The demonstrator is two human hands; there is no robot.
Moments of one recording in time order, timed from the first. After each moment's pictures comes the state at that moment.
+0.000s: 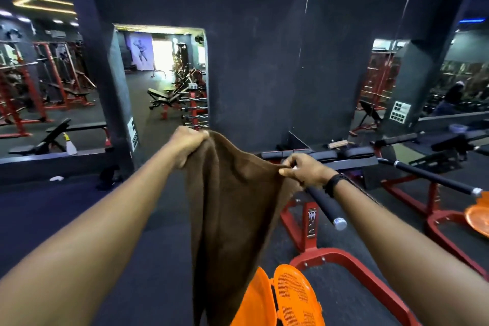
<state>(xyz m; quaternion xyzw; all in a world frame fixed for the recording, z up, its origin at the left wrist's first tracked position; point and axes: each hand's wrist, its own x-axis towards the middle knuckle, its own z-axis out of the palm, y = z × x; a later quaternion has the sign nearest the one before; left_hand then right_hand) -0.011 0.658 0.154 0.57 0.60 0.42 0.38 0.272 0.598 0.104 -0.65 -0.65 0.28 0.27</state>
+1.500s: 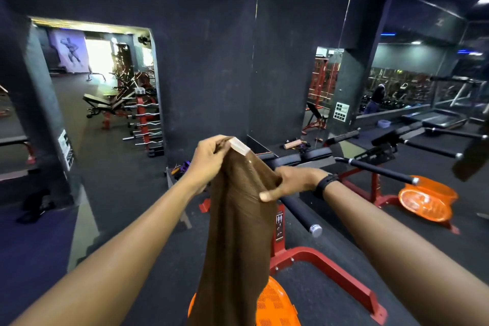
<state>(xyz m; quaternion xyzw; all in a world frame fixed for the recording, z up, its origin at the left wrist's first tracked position) 0.079 0.699 0.120 0.72 0.27 0.49 0.42 0.294 0.617 0.122 -0.66 -0.69 0.28 0.07</state>
